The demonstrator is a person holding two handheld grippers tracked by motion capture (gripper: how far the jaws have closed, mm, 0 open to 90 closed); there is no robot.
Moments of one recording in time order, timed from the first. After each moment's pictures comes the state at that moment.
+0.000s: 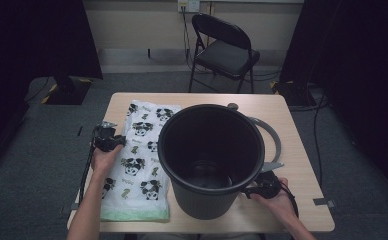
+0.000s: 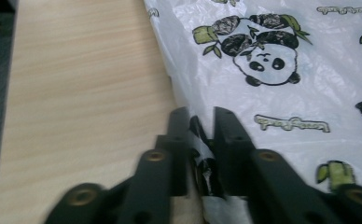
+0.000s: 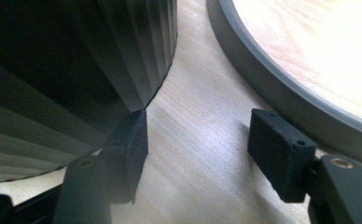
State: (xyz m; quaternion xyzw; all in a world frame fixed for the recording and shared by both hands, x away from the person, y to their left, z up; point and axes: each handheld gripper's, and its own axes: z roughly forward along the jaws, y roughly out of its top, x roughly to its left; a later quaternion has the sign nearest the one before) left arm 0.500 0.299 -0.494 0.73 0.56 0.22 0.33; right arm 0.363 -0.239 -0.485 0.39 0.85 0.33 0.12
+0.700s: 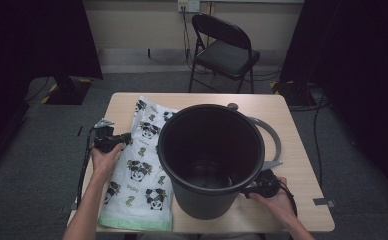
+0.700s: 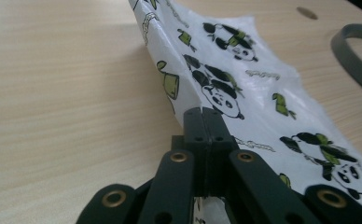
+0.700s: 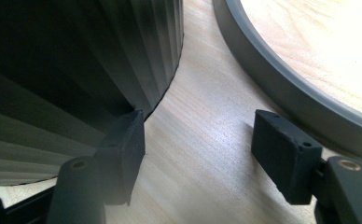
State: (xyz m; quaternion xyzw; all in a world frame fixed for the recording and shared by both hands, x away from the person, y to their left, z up) left arm 0.475 0.289 -0.458 0.71 0.51 0.16 0.46; right arm 0.365 -0.236 -0.483 0.40 0.85 0.33 0.10
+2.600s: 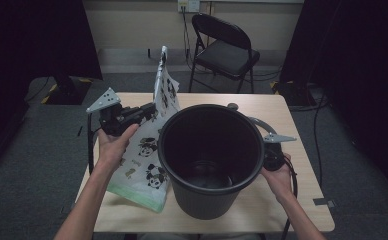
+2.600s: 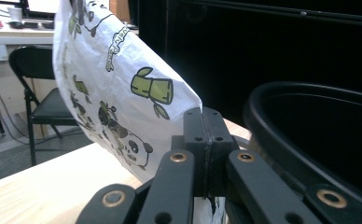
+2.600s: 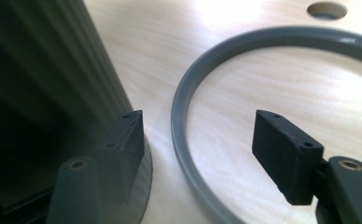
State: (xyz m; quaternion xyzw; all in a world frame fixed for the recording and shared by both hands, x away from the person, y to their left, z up) left arm 0.414 0.205 -0.299 0.70 0.30 0.19 0.62; right arm 0.411 -0.239 -0.421 0.44 0.78 0.43 0.15
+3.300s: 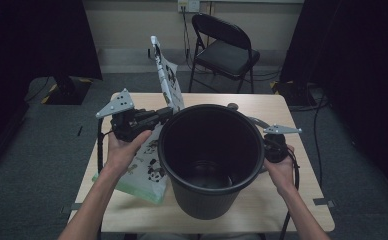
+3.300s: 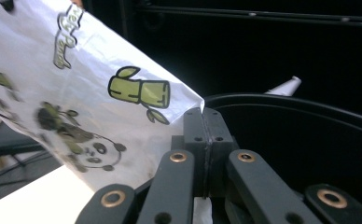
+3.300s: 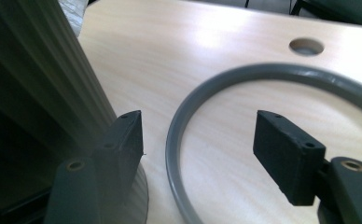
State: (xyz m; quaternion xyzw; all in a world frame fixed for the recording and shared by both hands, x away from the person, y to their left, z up) left arm 0.387 0.167 -0.274 0.71 0.22 0.16 0.65; right arm 0.419 -0.241 -0.392 0.43 0.76 0.45 0.17
